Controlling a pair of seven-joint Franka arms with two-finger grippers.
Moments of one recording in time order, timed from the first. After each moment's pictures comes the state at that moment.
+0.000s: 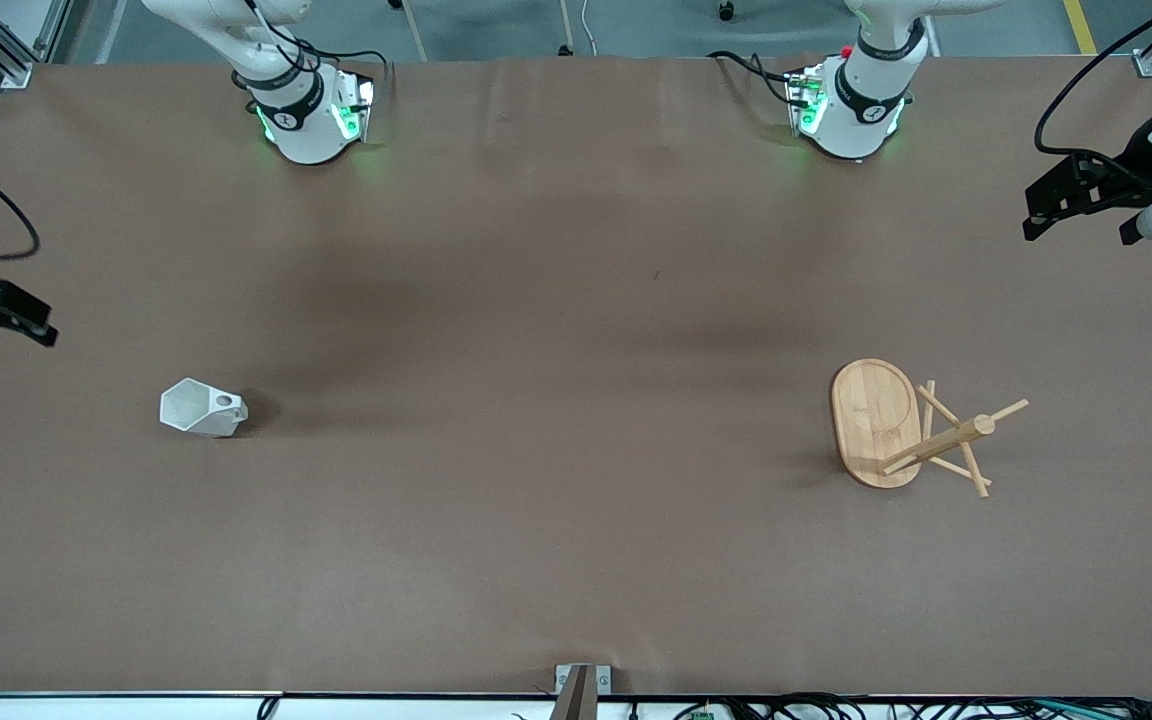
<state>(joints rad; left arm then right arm) 0.02 -0.07 -0.09 -1.59 0.01 1.53 0.01 -0.09 0.05 -0.10 -1.82 -0.01 1.98 -0.19</state>
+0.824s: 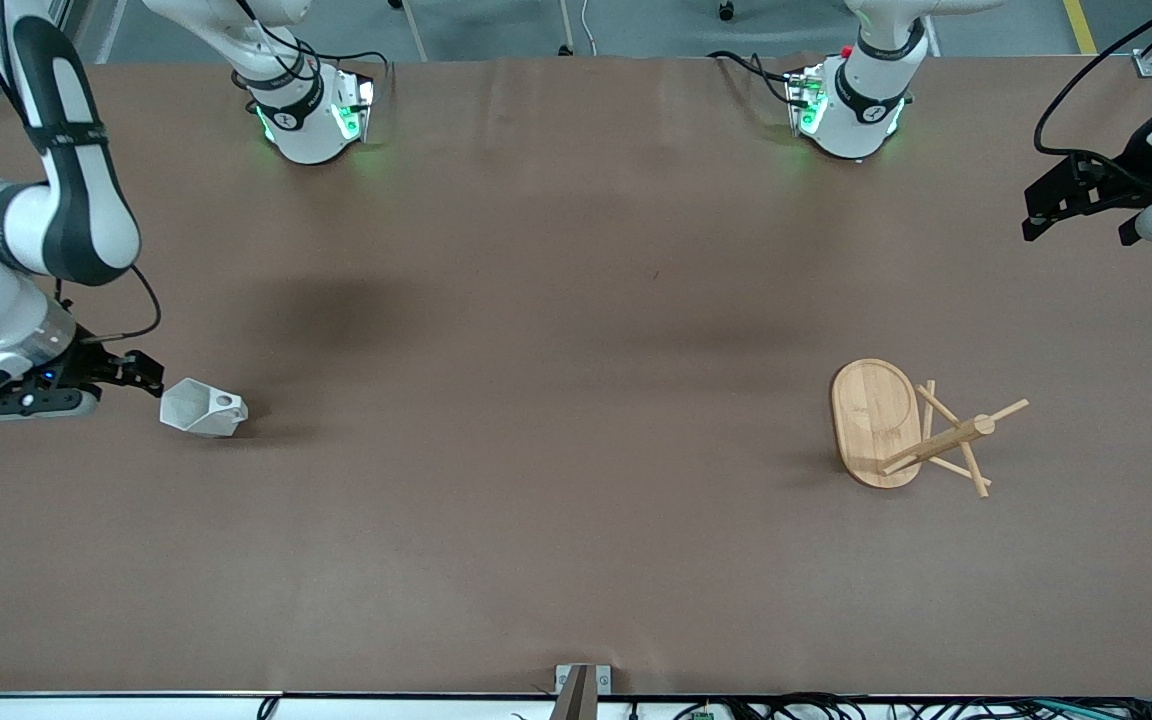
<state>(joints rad) 0.02 -0.07 -0.09 -1.59 0.01 1.53 0.01 -0.10 0.23 -0.10 -2.11 0.01 2.46 -0.29</state>
